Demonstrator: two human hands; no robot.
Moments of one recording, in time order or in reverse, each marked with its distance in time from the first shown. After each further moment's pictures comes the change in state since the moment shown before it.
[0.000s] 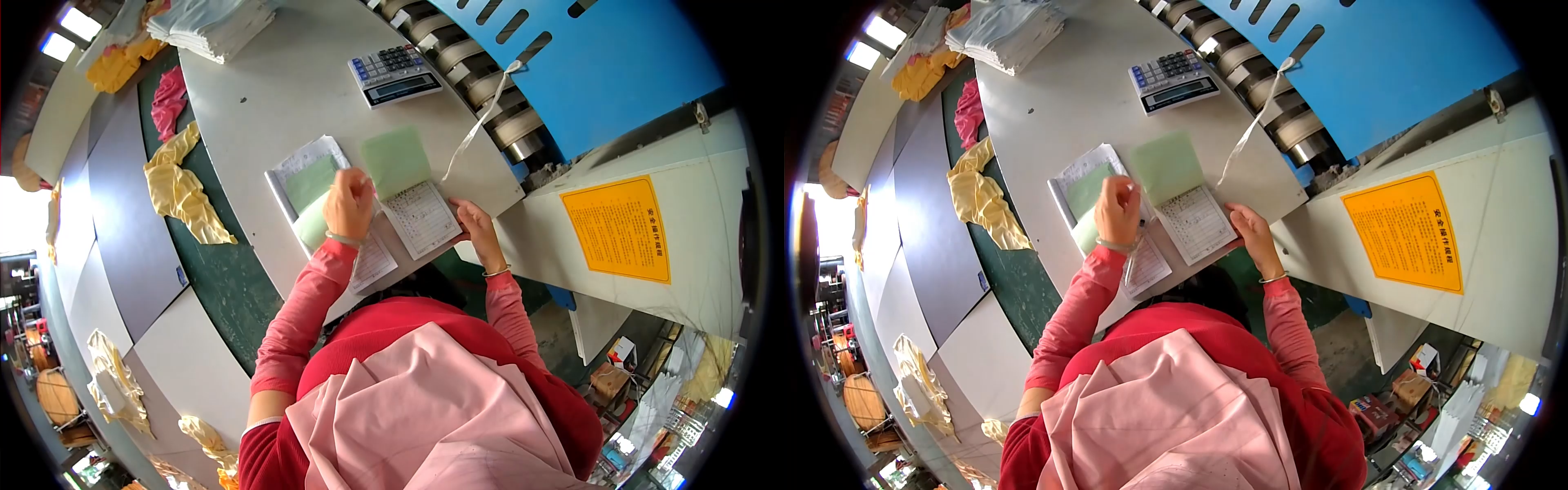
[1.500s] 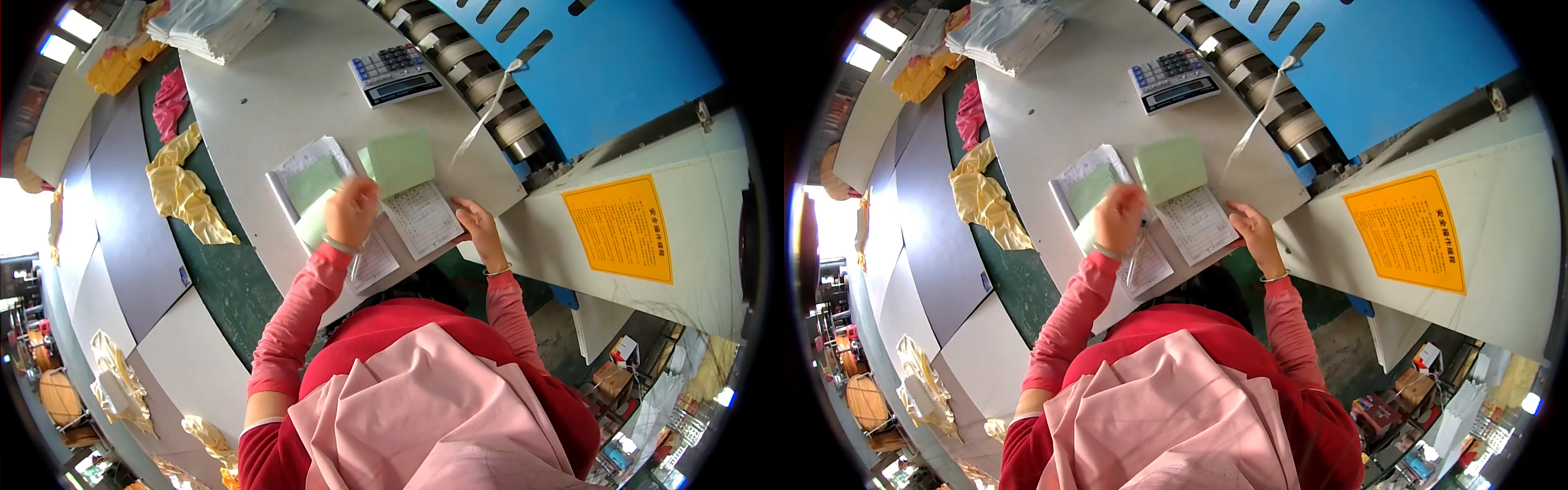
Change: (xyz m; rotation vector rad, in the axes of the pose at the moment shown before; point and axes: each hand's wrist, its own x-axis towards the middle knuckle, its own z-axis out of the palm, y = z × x) left_hand -0.004 -0.003 -0.010 -0.290 -0.082 -0.017; right_hand 0.005 0.012 -0.006 0.029 0.003 -0.064
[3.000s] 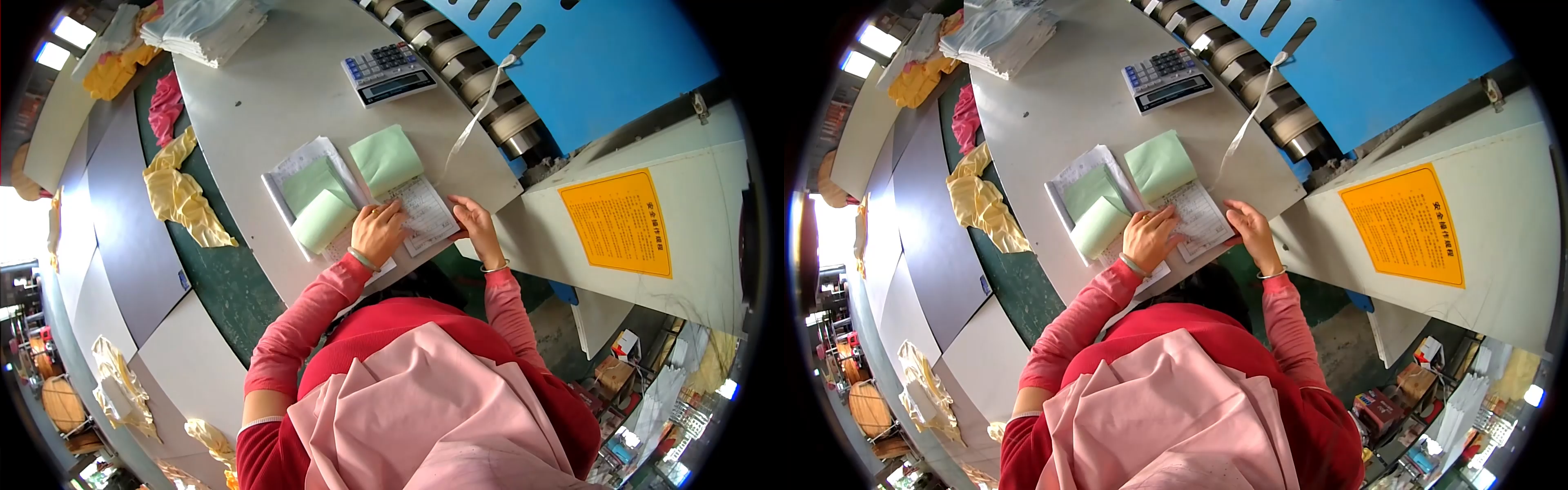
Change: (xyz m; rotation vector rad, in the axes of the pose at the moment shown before) left_hand -0.039 -0.016 0.031 0.516 -0.380 0.481; right_hand -0.006 -0.011 0.005 -0.009 0.028 0.026
